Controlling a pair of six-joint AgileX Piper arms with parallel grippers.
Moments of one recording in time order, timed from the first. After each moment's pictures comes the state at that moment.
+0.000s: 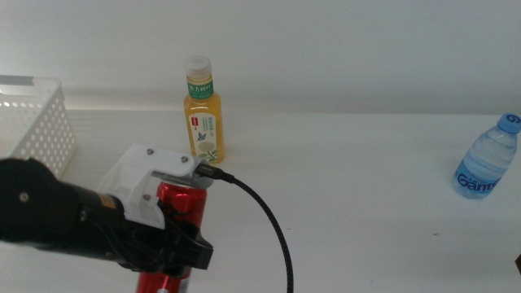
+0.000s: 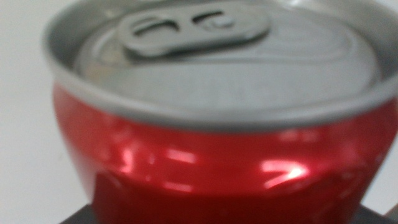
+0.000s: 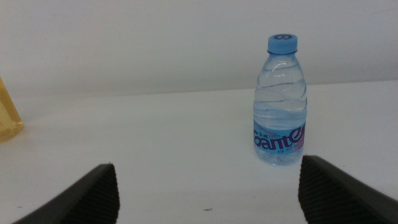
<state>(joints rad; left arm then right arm) -0.44 1.26 -0.66 -0.51 0.57 0.31 0.08 0.00 -0.01 0.00 0.26 0.06</state>
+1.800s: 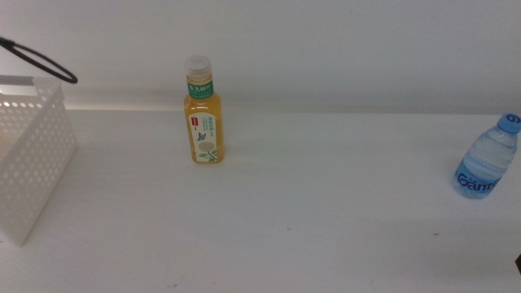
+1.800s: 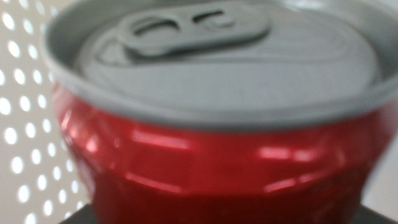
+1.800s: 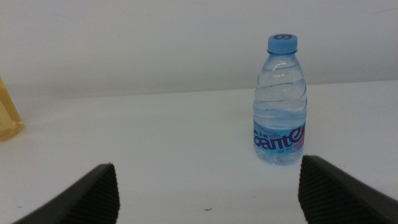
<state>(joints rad) 0.46 1.90 -1.69 -0.18 1.23 0.67 0.08 0.00 -0.01 0.00 0.26 0.06</state>
